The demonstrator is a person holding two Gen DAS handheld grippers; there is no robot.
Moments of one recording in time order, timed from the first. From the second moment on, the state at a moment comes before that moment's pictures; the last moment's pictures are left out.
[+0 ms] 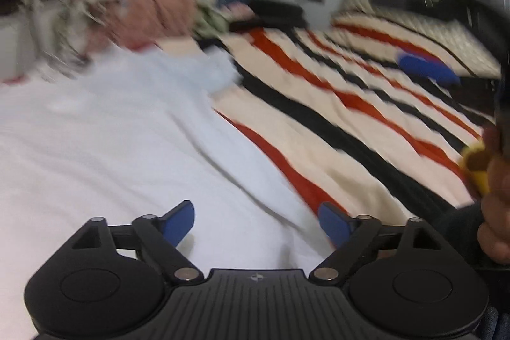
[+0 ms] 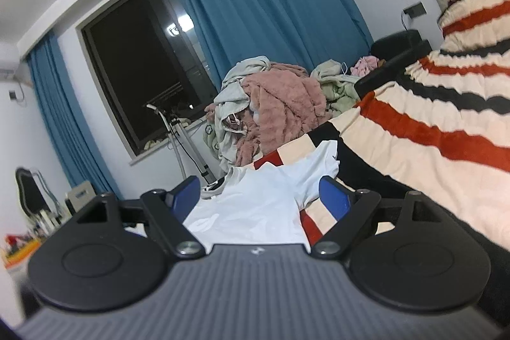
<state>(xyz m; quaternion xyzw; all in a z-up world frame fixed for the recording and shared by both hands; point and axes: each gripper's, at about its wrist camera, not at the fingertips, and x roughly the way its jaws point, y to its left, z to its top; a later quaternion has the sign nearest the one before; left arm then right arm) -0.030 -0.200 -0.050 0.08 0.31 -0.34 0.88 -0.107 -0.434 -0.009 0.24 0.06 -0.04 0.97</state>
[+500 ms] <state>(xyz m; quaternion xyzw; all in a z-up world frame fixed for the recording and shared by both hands) -0.054 -0.076 0.021 -0.01 0.21 -0.19 0.96 -0.095 -0.391 -0.003 0.14 0.08 -0.05 0.99</state>
